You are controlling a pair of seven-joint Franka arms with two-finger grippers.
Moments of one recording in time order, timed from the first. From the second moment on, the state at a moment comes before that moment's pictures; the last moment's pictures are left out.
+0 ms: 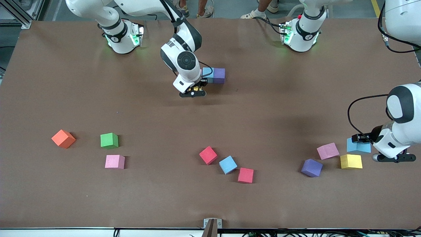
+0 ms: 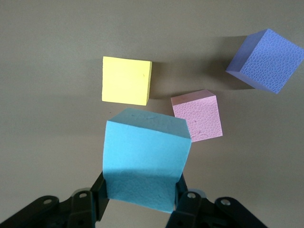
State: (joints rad) left arm -0.01 0.49 0.15 -1.58 -0.02 1.96 0.13; right arm 0.79 0.41 0.10 -2.09 0.18 2.35 0.69
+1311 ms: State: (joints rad) left arm -0.02 0.50 0.13 -1.58 -0.02 1.96 0.13; right arm 0.62 0.34 0.04 -1.89 0.18 2.18 0.73
